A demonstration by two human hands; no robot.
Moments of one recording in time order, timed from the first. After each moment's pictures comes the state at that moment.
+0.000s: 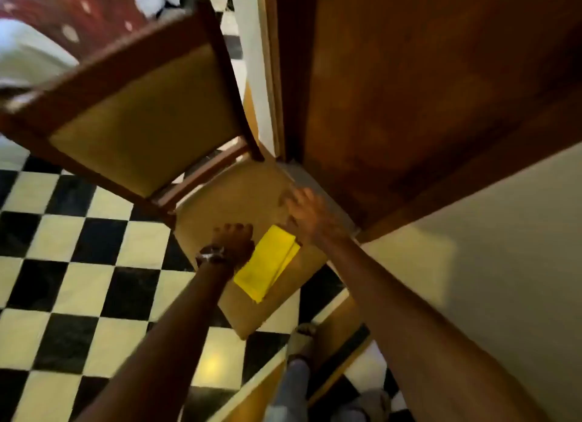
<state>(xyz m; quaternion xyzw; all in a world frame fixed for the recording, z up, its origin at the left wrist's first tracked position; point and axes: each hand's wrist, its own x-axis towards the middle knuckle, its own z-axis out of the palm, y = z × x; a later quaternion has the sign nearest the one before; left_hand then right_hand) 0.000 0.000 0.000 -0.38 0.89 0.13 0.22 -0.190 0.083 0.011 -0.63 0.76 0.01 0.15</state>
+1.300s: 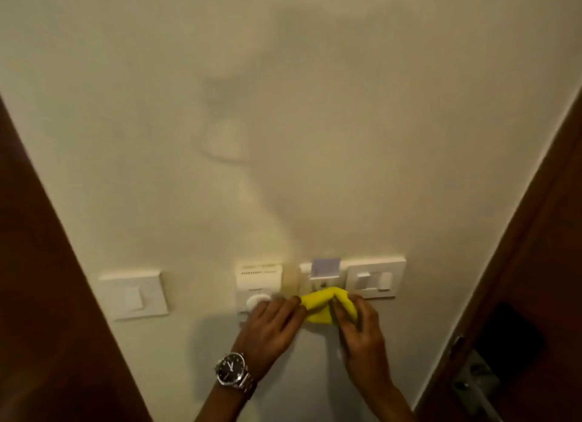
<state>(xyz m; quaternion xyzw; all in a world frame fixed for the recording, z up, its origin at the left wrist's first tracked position) -0.354 0.446 0.401 0.35 0.82 -0.02 -0.45 -0.324 0.660 0.374 -0.05 0.90 -0.29 -0.32</state>
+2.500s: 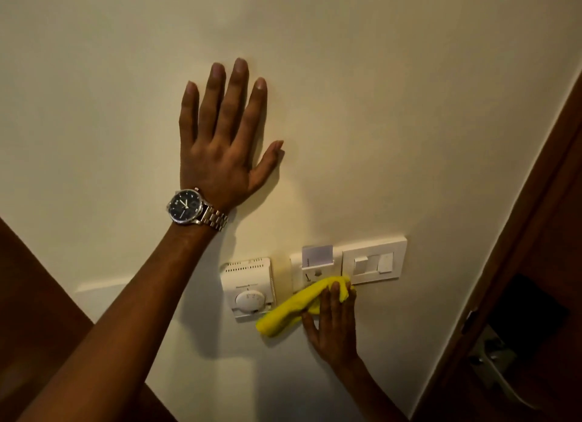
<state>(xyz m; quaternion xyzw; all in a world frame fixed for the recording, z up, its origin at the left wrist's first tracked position) -0.467 0.444 0.627 0.18 0.70 -0.07 -0.69 -0.404 0.629 0.276 -0.08 0.86 -0.17 -0.48</state>
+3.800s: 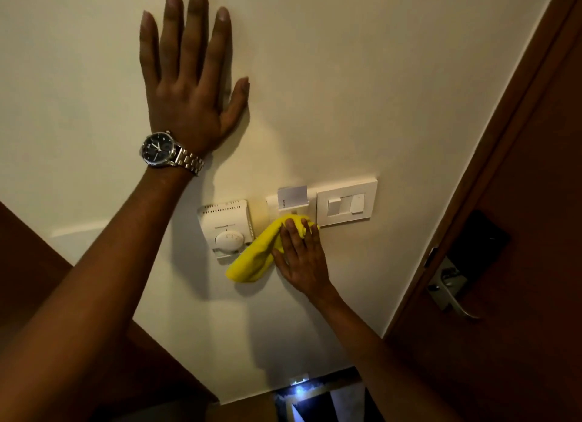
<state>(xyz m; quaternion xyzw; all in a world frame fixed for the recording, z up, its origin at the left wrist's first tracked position) -0.460 0.449 0.617 0.15 0.70 -0.06 -0.70 -0.396 0.627 0.304 -0.16 0.85 -0.09 -0.49</state>
